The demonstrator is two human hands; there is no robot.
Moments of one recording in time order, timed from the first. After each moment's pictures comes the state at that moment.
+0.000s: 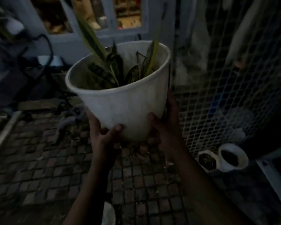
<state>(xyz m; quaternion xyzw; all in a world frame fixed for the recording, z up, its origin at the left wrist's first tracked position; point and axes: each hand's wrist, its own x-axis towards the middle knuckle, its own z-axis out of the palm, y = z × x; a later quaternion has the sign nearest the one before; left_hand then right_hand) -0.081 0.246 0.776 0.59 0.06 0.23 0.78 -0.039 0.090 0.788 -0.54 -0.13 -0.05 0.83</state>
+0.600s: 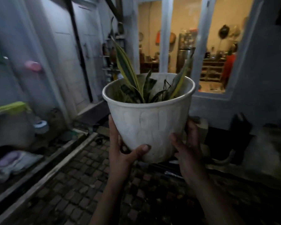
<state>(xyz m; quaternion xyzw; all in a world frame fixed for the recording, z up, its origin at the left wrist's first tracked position) -0.035 0.573 0.877 0.63 0.01 0.45 0.63 0.077 0.425 0.886 -0.51 -0.29 0.04 0.81</state>
